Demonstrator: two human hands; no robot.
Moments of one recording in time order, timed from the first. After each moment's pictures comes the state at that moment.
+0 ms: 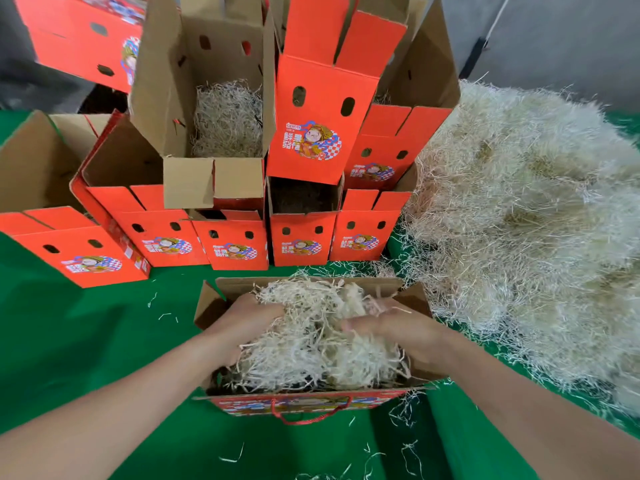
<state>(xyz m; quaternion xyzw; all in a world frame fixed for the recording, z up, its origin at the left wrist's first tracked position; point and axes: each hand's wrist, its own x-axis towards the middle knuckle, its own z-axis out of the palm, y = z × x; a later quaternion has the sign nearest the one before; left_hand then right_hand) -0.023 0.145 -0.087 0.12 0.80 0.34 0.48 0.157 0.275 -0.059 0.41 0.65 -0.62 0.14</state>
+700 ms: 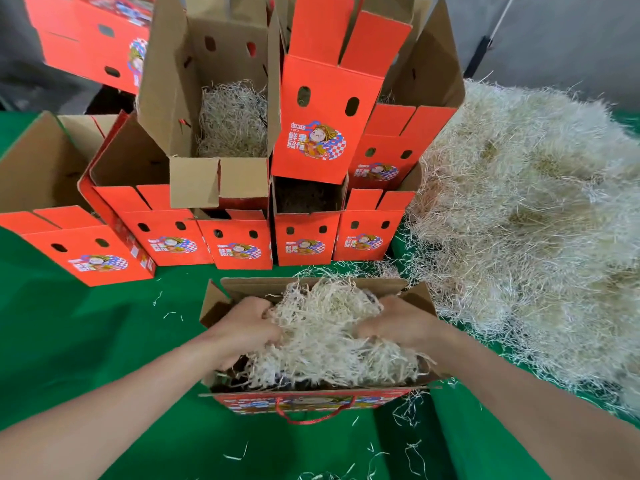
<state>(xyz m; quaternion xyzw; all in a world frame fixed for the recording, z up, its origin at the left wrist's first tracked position) -0.031 0.133 -0.091 0.26 0.78 0.28 0.49 0.145 0.283 -0.073 0.45 0.71 -0.51 0.18</state>
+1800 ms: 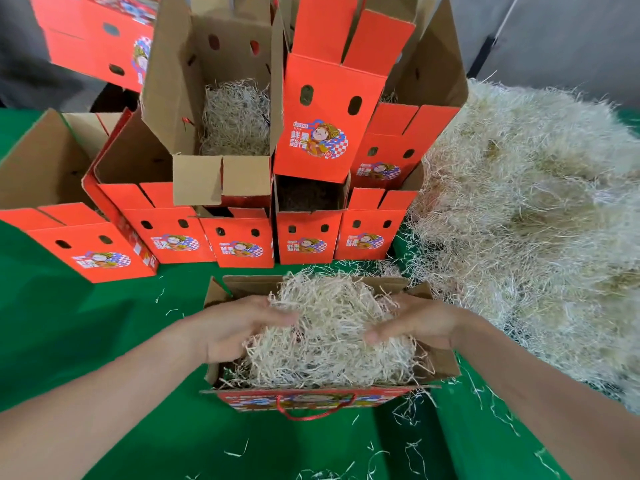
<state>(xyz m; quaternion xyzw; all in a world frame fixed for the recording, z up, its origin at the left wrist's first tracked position) -0.038 0.124 -0.065 0.16 0.63 0.37 0.66 0.167 0.302 -0.060 0.41 0.63 -0.62 0.22</state>
